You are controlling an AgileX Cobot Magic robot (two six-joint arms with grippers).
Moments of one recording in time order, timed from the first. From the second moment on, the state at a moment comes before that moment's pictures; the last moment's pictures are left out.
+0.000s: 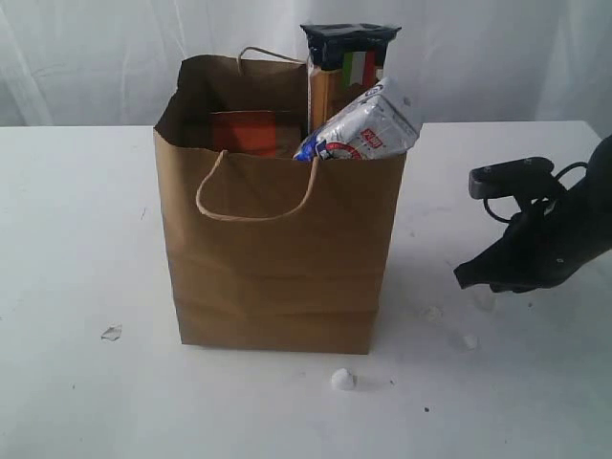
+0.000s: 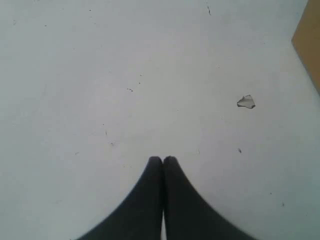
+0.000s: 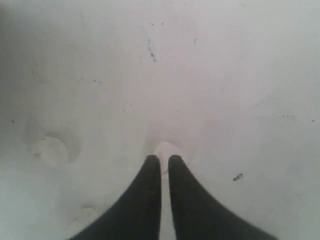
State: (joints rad) left arm -0.02 0.11 0.02 -0.09 0.42 0.08; right arm 0.11 1.70 -0.88 0.21 0.43 -0.39
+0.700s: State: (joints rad) left arm -0.02 0.11 0.02 -0.09 0.42 0.08; right arm 0.11 1.79 -0.88 0.21 0.38 -0.39
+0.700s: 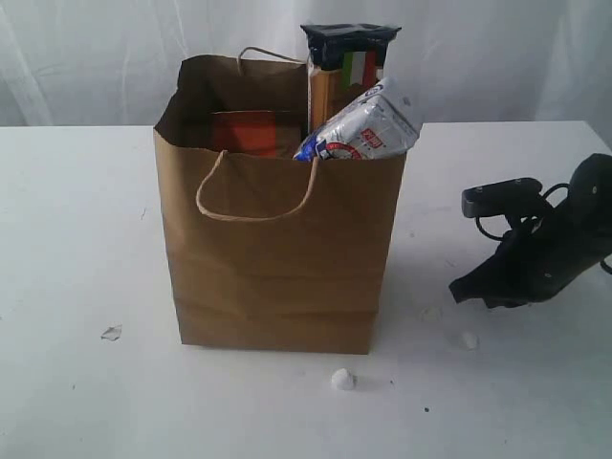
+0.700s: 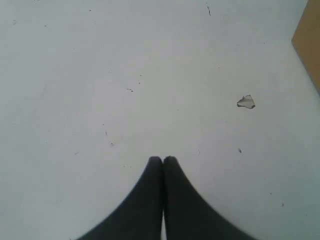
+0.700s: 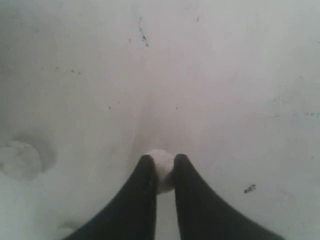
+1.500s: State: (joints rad) left arm -0.02 0.11 0.02 -0.09 0.42 0.08; right arm 0.11 1.15 -0.98 0.50 1.10 -0.39
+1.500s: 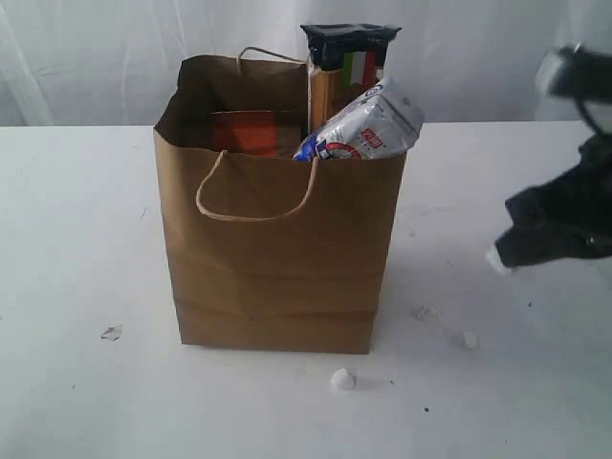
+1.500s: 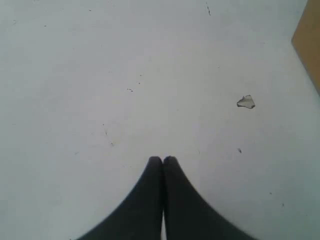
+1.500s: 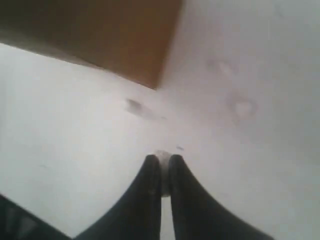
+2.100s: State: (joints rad) left arm -0.02 0.05 0.02 -0.09 0.42 0.08; right arm 0.15 1.15 -1.13 1.70 0.86 -0.97
